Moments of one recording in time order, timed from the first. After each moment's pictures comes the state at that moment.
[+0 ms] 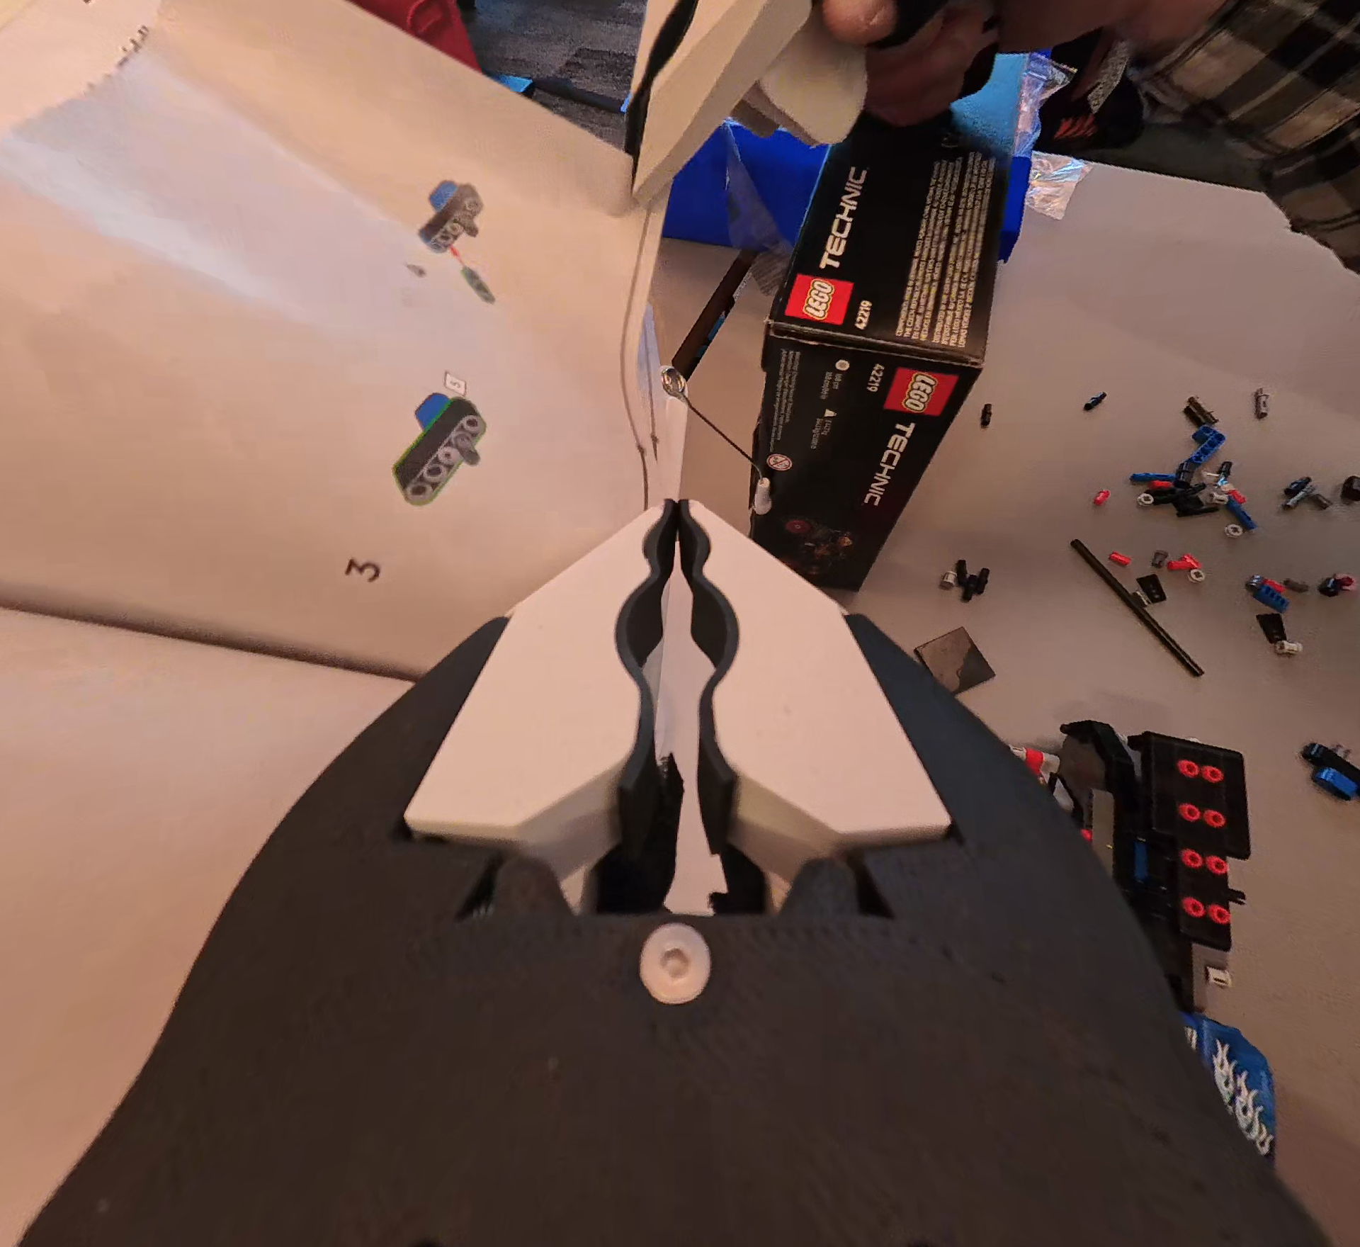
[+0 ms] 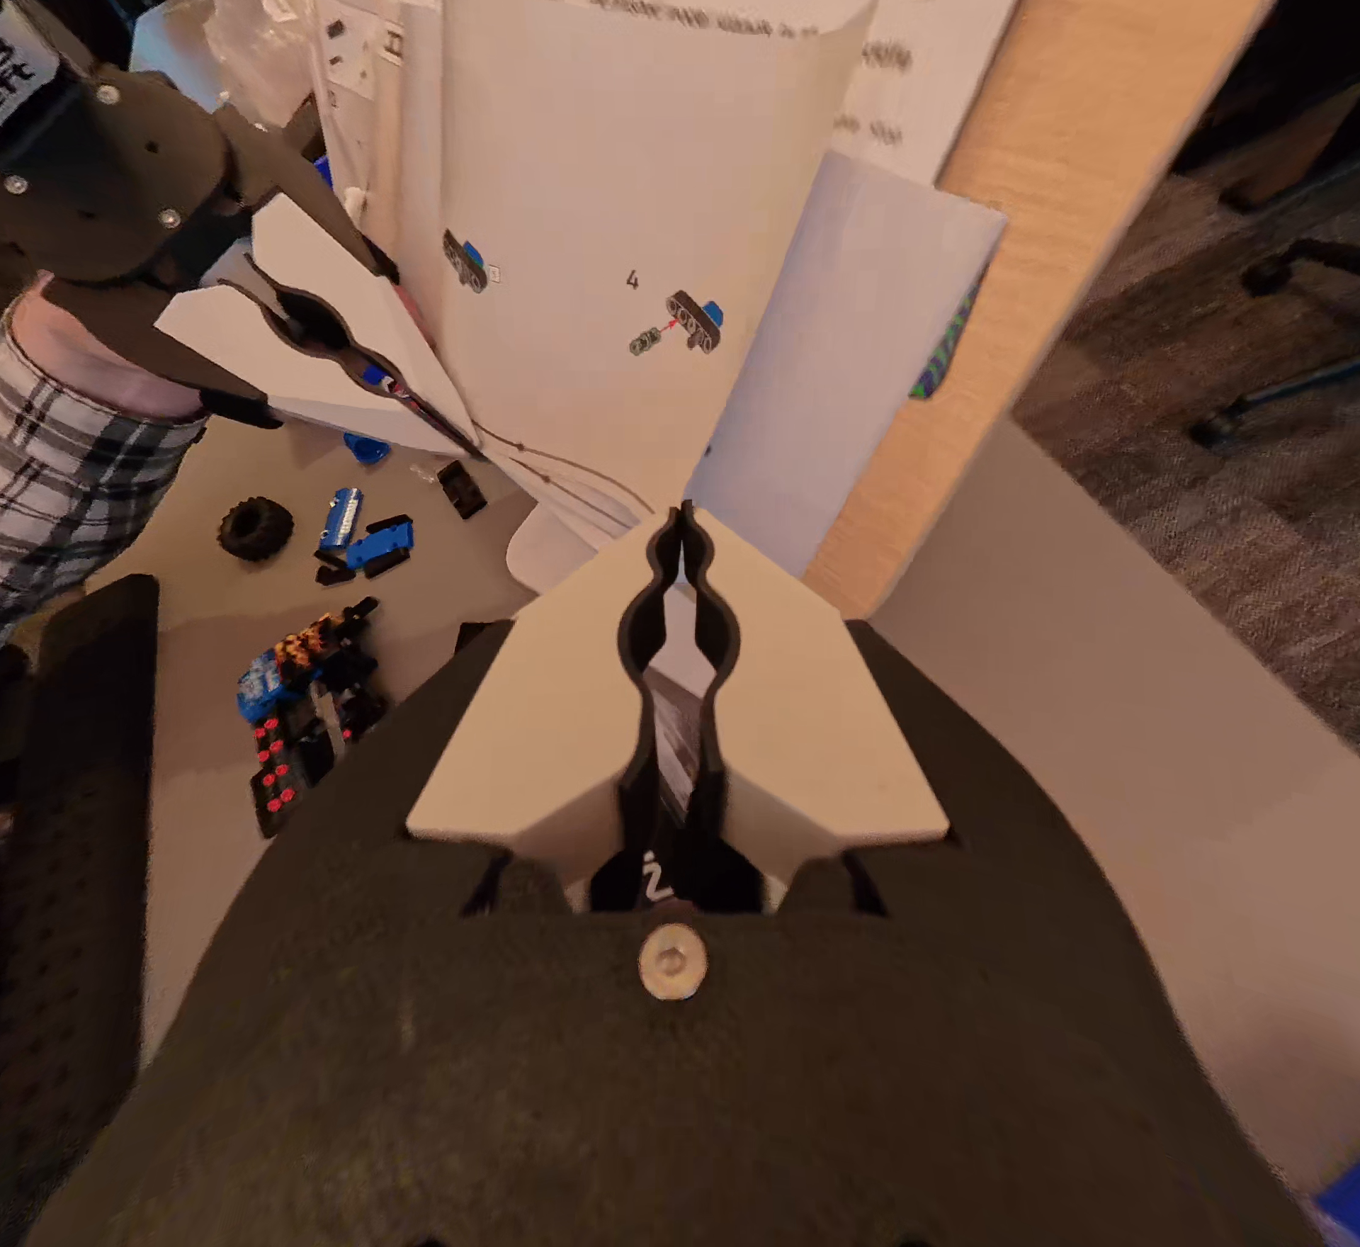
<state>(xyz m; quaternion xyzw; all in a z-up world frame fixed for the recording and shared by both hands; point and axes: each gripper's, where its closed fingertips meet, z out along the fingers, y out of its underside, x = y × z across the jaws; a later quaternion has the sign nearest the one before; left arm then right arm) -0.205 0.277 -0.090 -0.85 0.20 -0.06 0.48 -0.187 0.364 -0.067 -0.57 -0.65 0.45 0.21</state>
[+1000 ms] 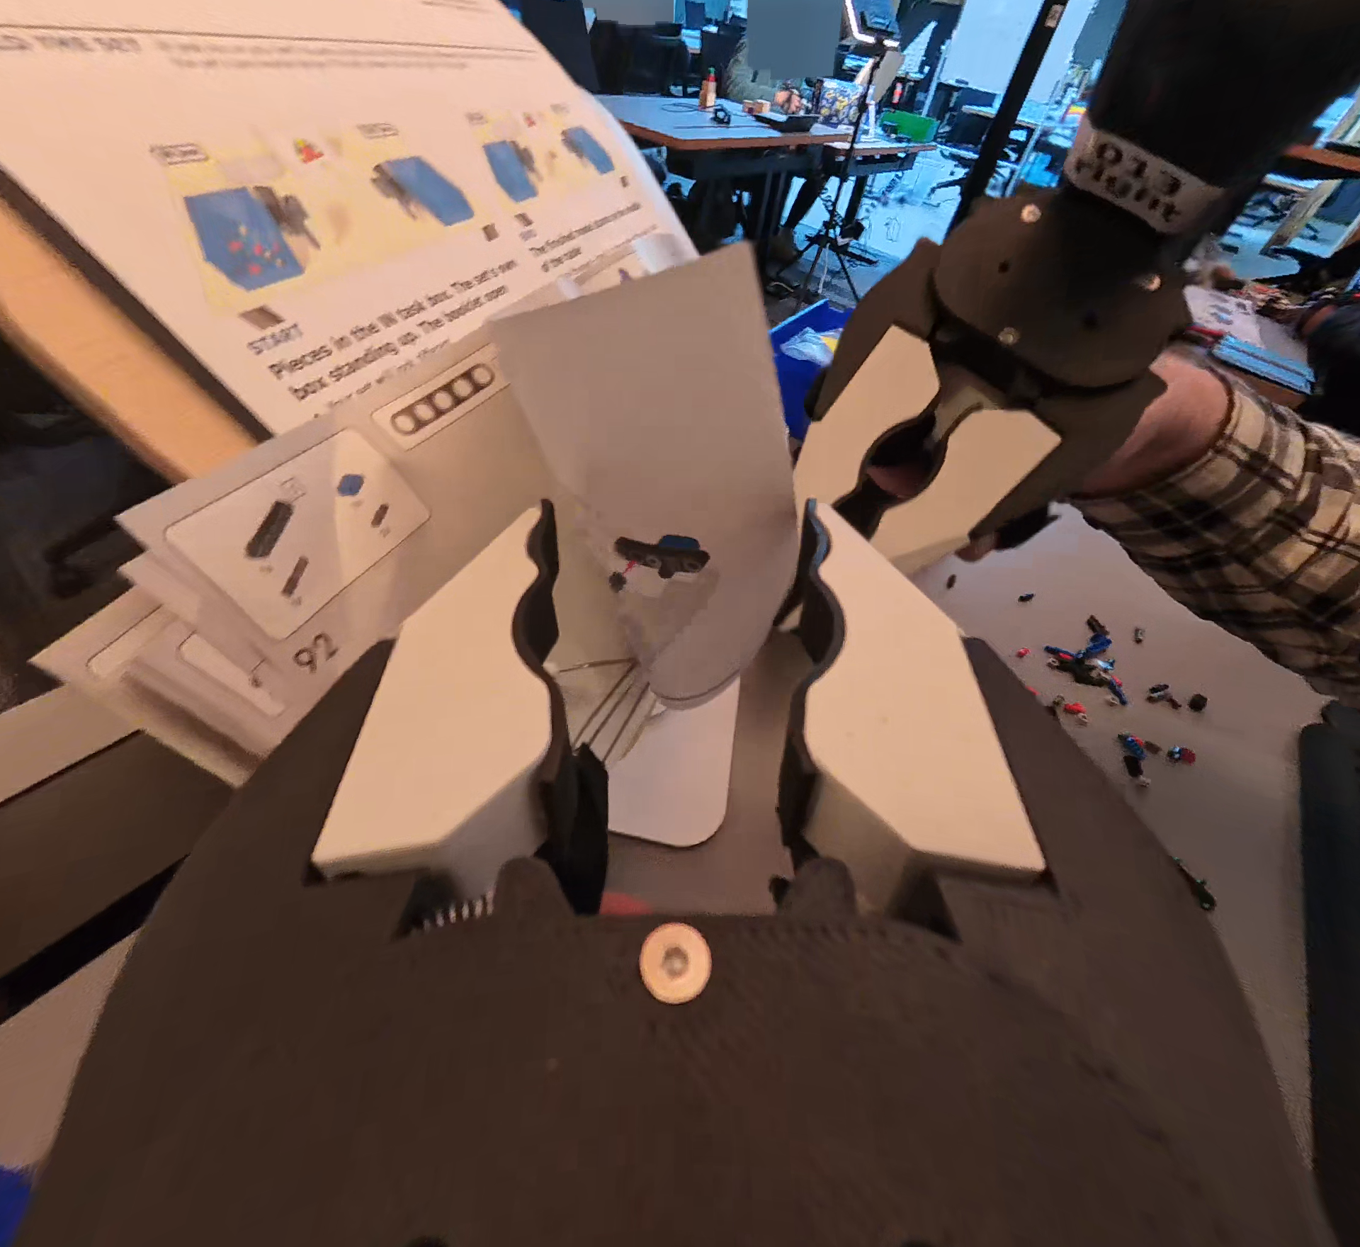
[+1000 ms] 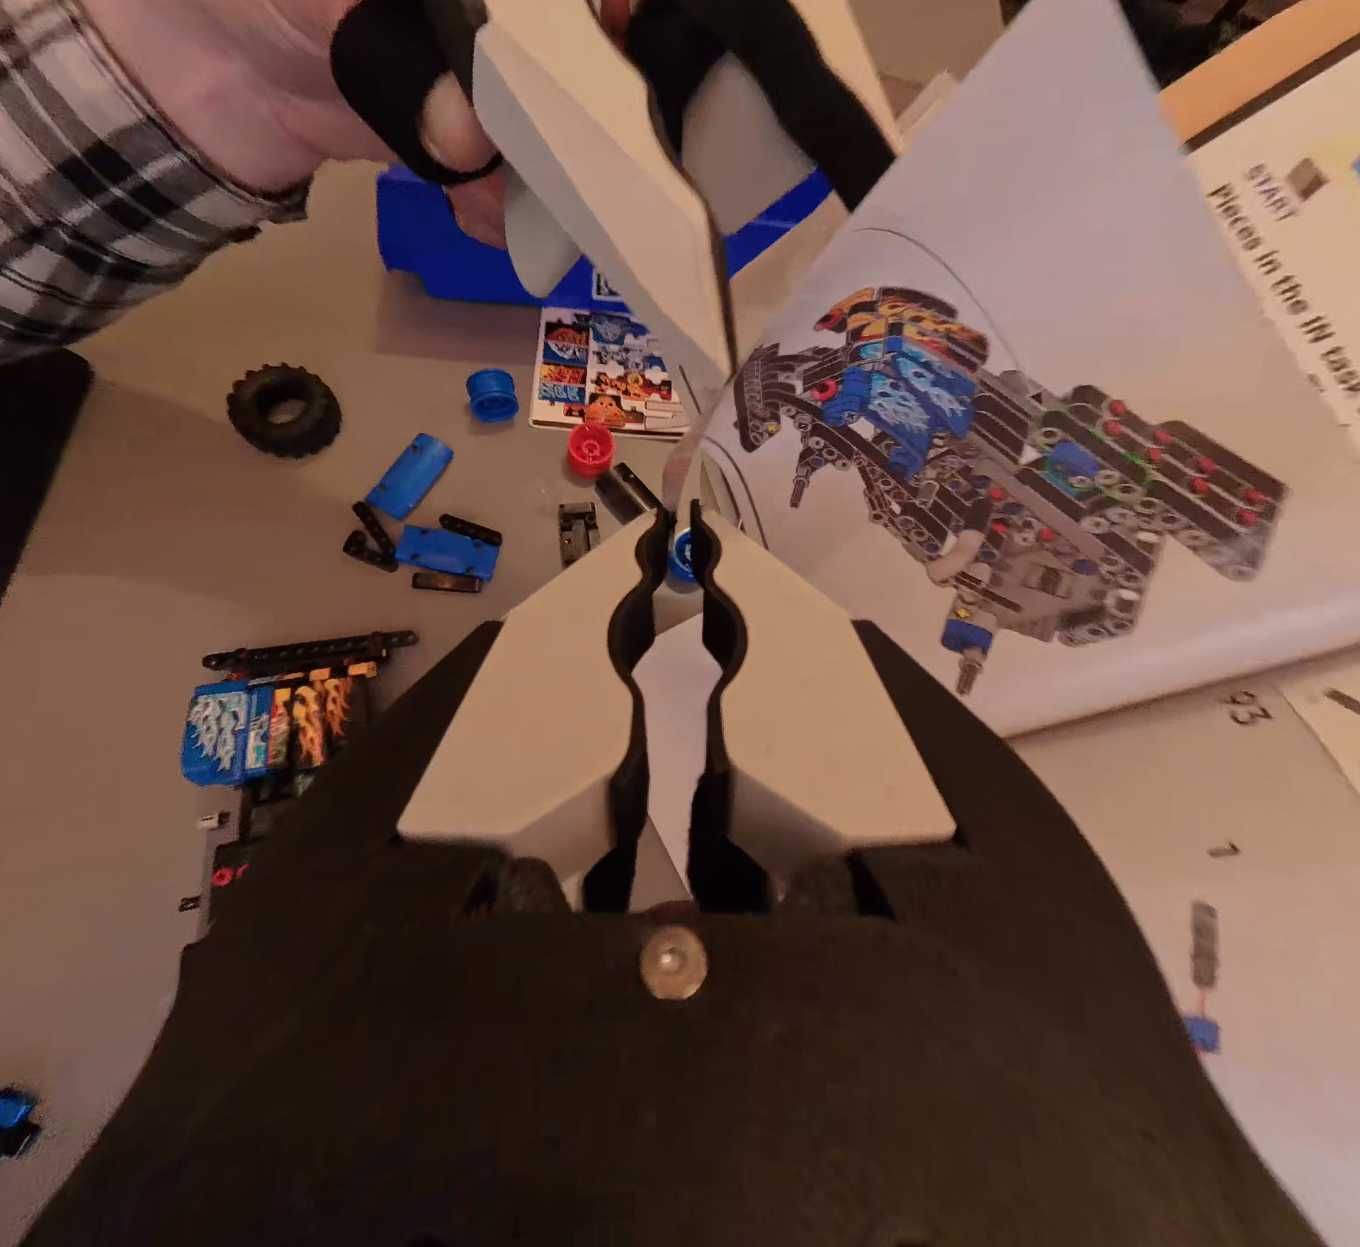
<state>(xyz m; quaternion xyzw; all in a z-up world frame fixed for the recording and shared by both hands) -0.293 0.155 -0.027 -0.77 0.02 -0.10 0.63 -0.266 0.142 -0.075 -0.33 -0.84 0.36 0.25</state>
